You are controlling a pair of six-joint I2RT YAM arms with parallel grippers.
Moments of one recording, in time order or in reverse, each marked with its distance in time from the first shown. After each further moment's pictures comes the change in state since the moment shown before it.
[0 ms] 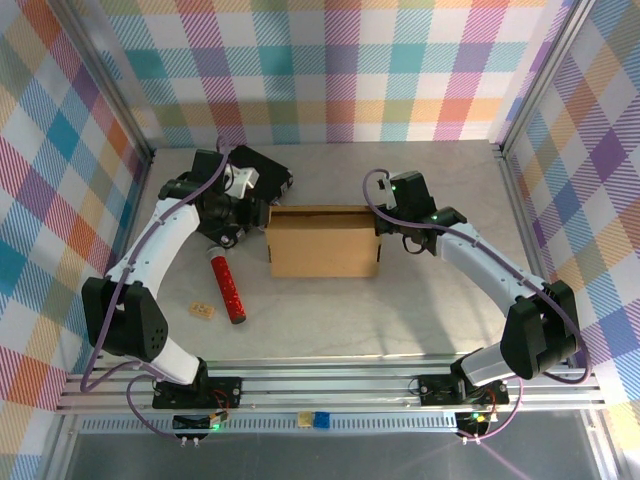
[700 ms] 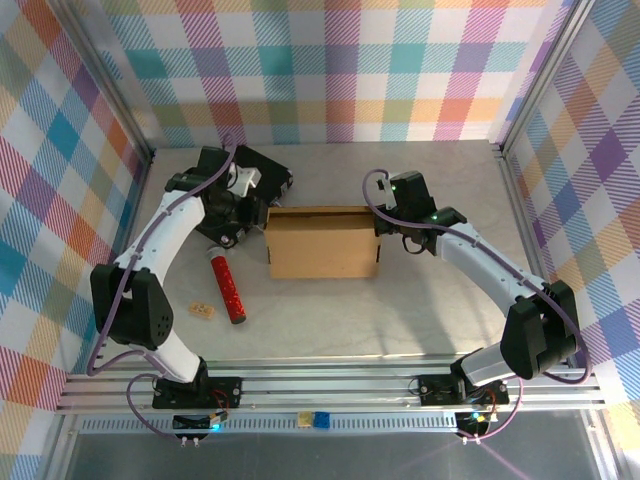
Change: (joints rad) left arm -0.006 0.084 0.060 -0.024 -0.046 0.029; right arm 0.000 0.000 0.000 0.000 -0.014 -0.007
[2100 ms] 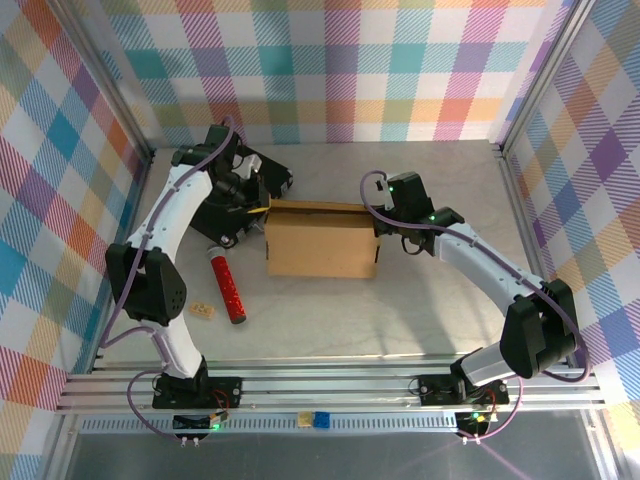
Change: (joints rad) left arm -0.014 0.180 0.336 -0.267 0.053 -0.241; right arm 0.014 0.007 0.000 0.000 0.043 -0.013
